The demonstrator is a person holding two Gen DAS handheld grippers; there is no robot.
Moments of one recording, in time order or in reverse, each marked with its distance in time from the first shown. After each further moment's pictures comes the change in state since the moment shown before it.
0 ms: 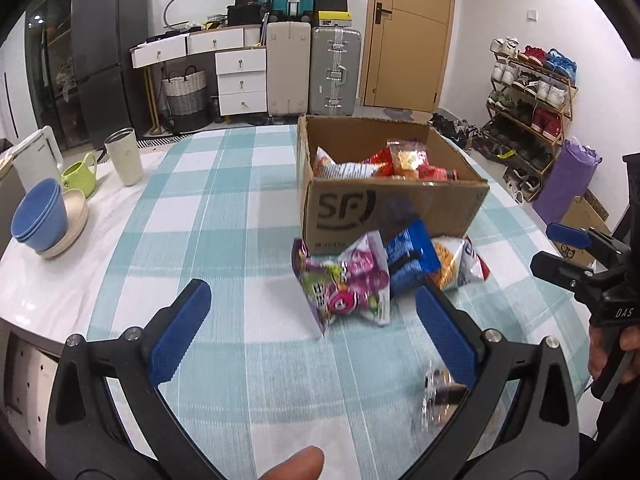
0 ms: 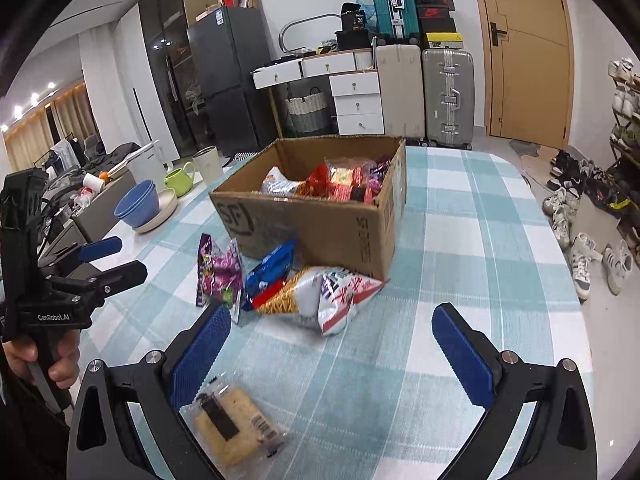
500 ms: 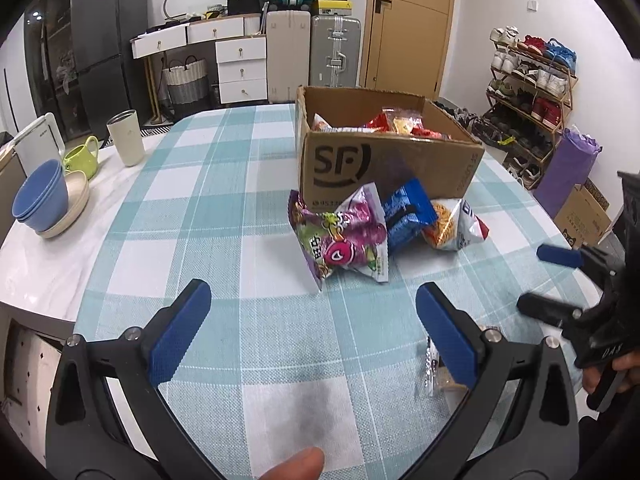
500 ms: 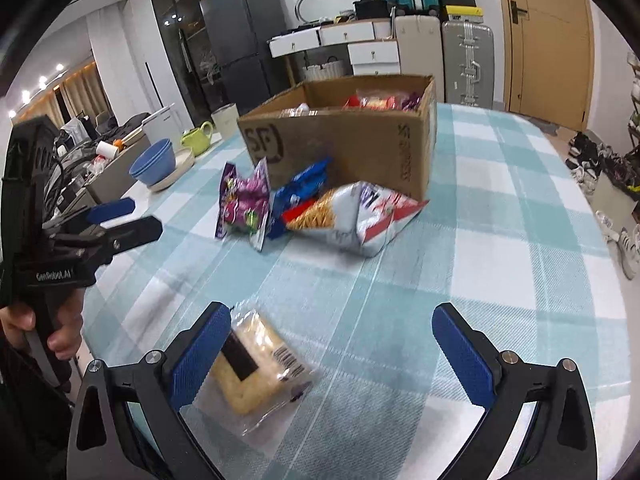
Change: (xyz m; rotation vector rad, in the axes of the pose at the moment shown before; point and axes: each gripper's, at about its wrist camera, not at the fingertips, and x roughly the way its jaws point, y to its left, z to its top) left arm 0.002 -0.005 -0.034 0.003 0.040 0.003; right arm 0.021 0.021 -0.051 -0.021 0.122 0.062
